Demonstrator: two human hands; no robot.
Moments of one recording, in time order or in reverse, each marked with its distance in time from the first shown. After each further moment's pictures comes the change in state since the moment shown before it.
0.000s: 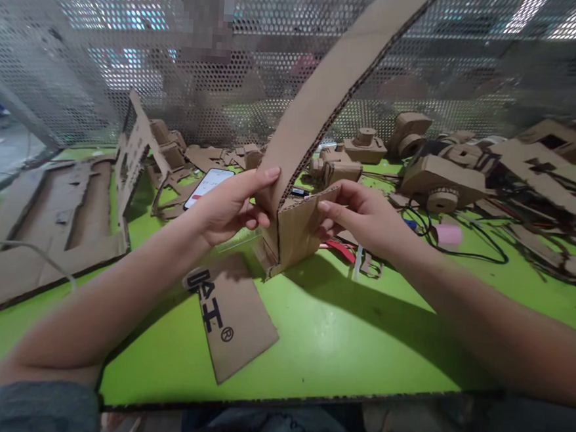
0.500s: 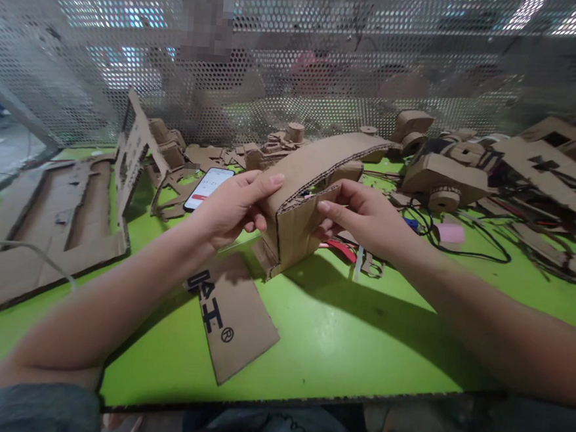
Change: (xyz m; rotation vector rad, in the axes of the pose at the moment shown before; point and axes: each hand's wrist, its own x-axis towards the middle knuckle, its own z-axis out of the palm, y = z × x) left_hand 0.004 -0.008 -0.002 0.076 -0.025 0.072; right_hand 0.000 0.002 0.001 0.021 -0.001 -0.018
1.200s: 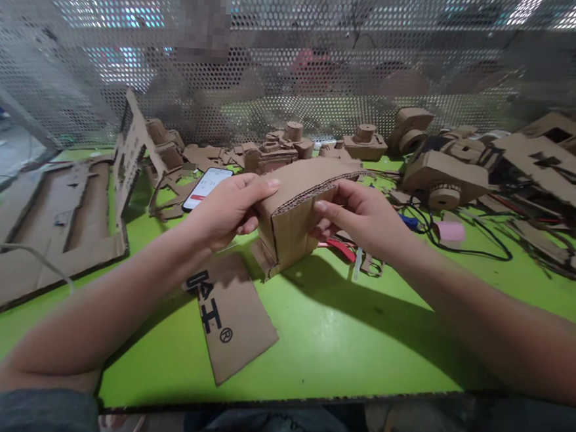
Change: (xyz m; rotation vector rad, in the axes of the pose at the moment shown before) left_hand -0.006 0.004 0.006 0.124 0.040 0.041; right_hand -0.003 -0.002 0.004 0.013 -0.003 -0.035
